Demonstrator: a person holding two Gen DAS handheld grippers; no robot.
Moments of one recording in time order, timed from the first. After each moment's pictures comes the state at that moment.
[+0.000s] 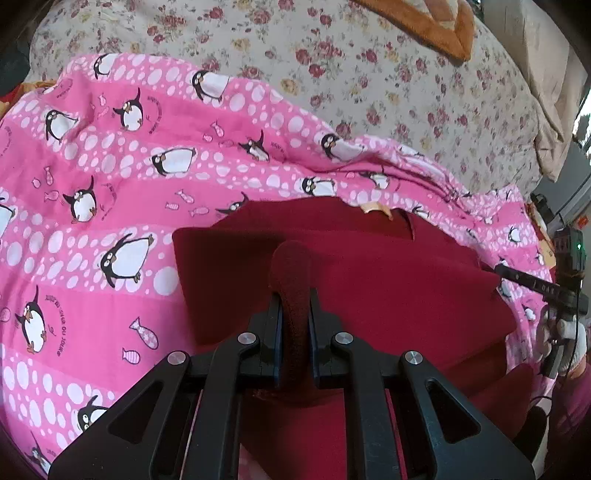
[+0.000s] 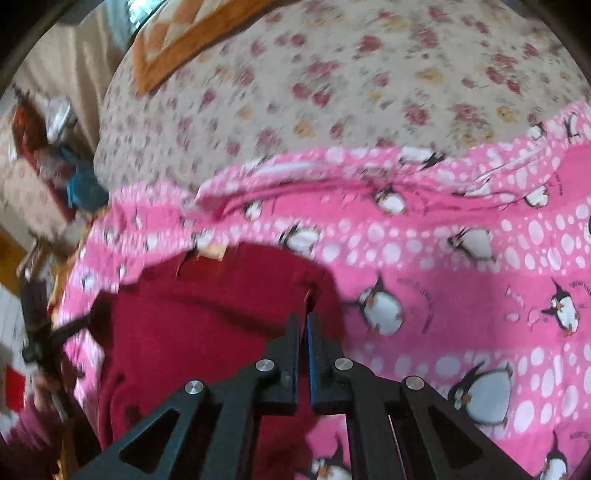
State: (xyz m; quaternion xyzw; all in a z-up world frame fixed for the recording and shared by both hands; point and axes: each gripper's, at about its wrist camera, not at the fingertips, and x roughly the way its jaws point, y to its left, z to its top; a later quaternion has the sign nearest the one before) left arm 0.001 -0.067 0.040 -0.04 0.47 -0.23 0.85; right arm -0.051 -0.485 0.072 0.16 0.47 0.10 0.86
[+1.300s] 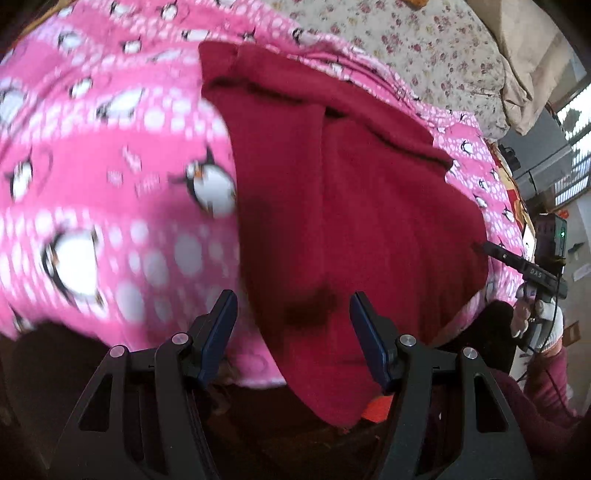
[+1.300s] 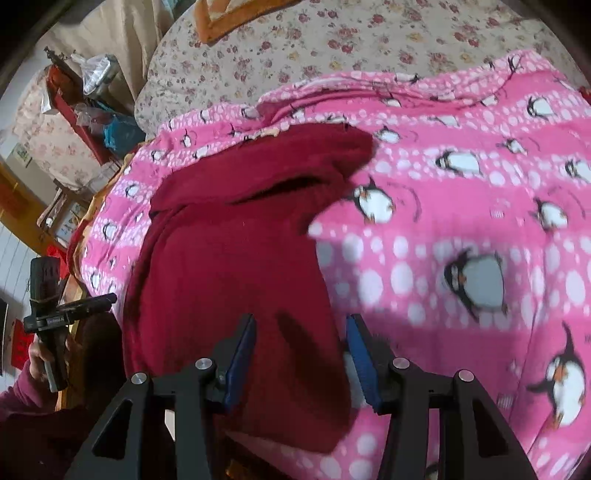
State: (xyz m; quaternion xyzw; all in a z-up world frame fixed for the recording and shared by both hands) left arm -0.228 -0.019 0.020 -0.07 0.56 -0.25 0.79; right arm -0.267 -0.454 0.065 0.15 0.50 0.14 0.84
